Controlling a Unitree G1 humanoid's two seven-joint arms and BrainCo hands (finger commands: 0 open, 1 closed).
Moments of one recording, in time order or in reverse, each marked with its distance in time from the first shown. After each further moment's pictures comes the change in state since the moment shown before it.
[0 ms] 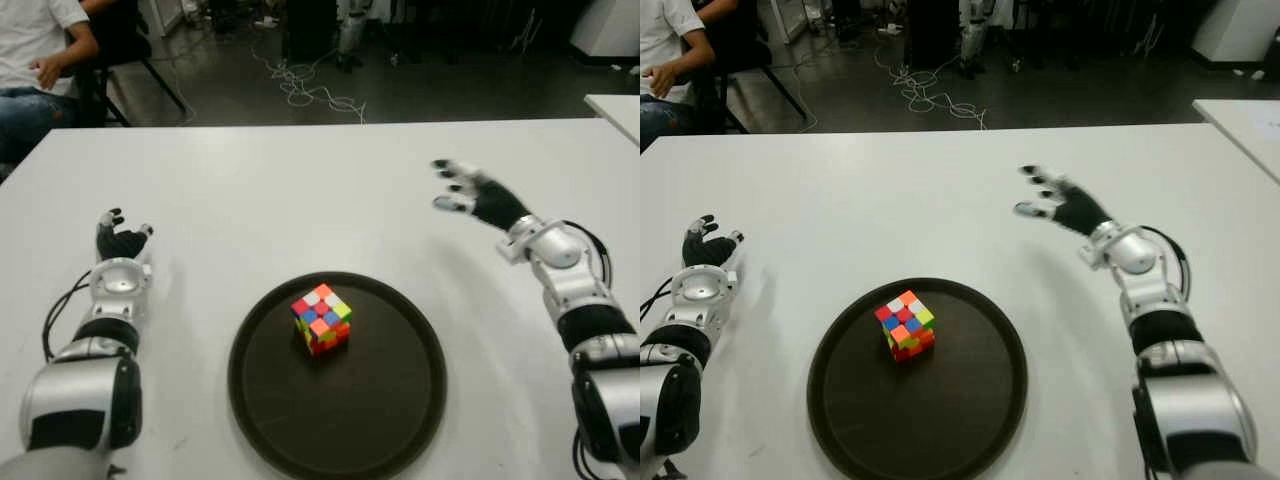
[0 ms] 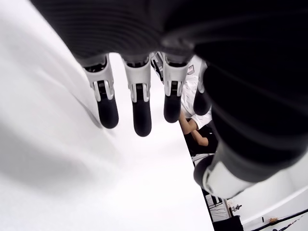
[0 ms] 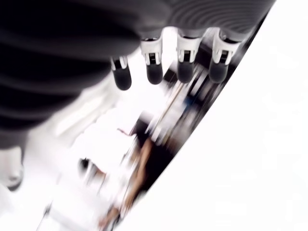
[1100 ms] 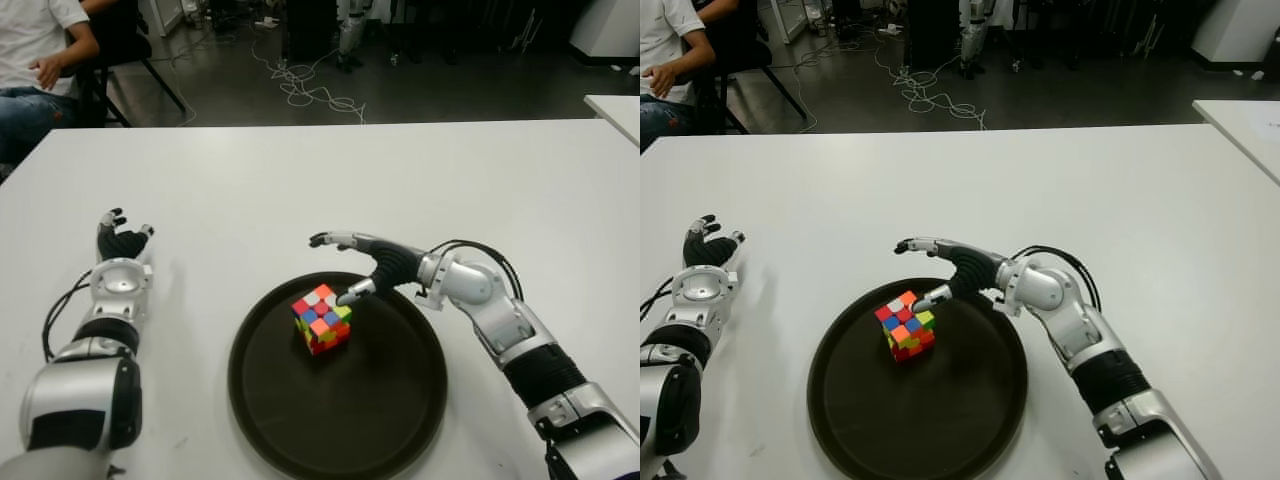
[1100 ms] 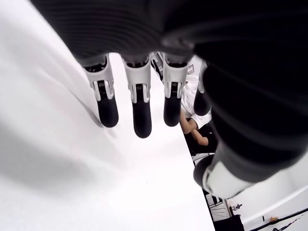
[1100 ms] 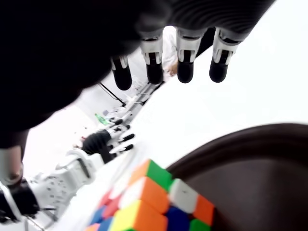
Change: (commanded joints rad) left arm -0.006 0.000 -0.013 -0.003 0.008 0.008 0.013; right arm 0.283 0.072 0.330 -0.838 -0.088 0.177 0.376
